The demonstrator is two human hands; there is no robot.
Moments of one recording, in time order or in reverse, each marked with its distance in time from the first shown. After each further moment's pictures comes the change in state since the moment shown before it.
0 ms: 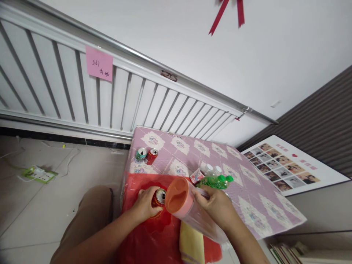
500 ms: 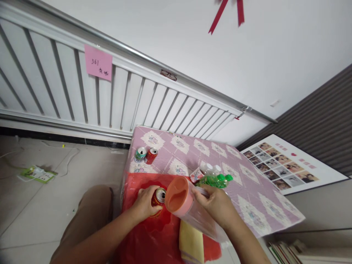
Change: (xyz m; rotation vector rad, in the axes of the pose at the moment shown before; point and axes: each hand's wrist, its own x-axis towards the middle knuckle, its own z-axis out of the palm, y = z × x) left_hand 0.001 -0.002 0.001 0.000 0.010 0.001; right_hand -0.001 -0.007 -0.004 0.010 0.006 0.013
